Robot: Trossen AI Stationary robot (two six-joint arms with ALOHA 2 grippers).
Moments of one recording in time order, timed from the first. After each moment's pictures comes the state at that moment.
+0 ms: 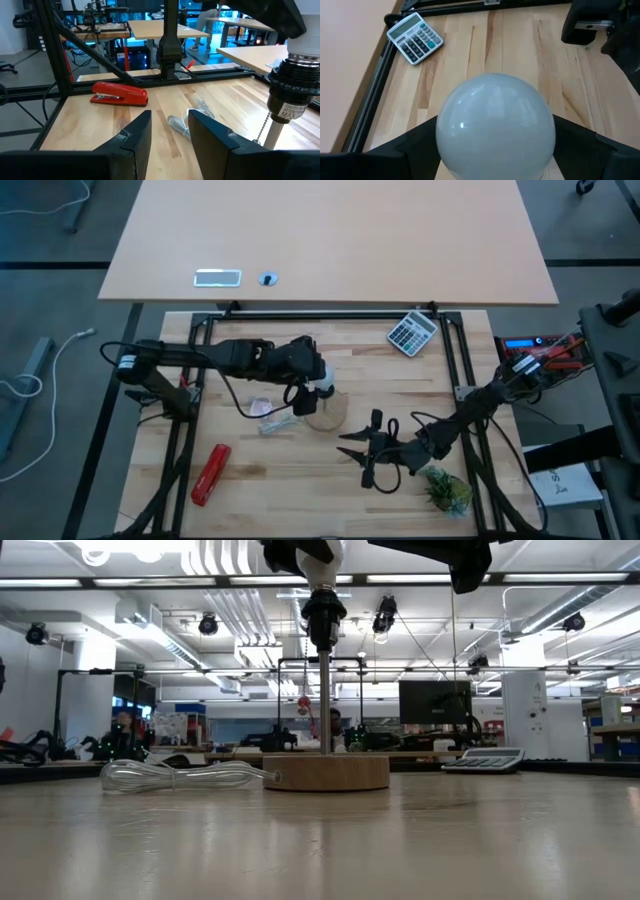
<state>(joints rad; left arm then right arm) -0.04 1.60 1.58 -0.73 -0.19 0.03 0.58 1.60 0.79 0.69 0.76 0.13</state>
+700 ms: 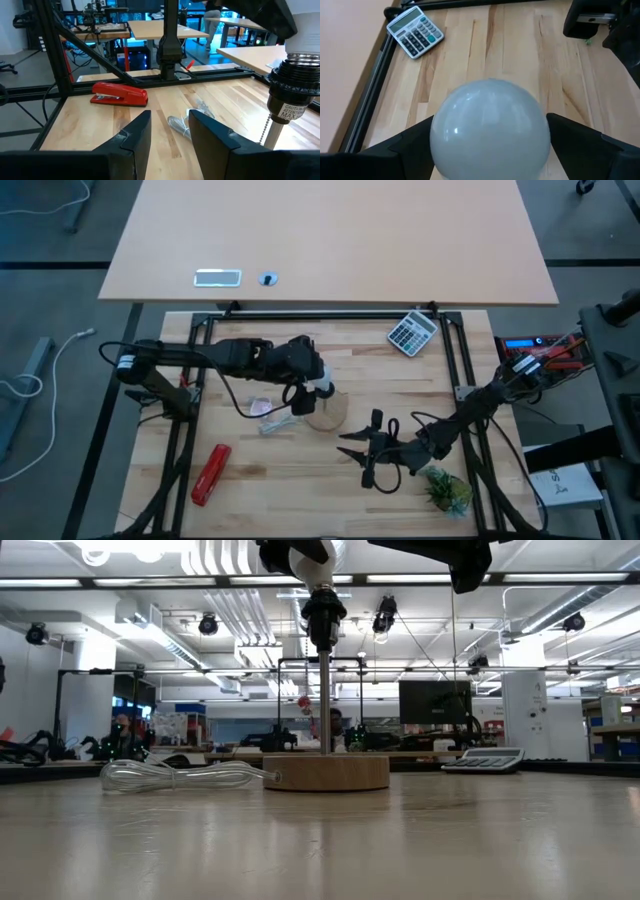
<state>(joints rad) -0.04 1.59 1.58 -0.76 -0.19 0.02 0.58 1.60 0.79 0.69 0.76 0.13</state>
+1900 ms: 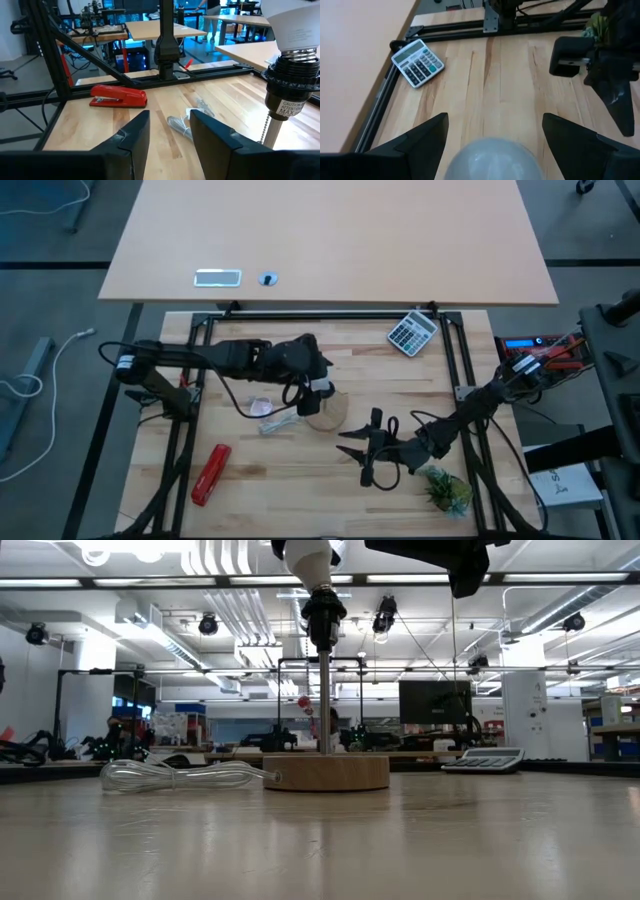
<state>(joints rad) -0.05 1.58 1.59 -0.63 -0.20 0.04 0.57 1.60 0.79 0.69 0.76 0.17</state>
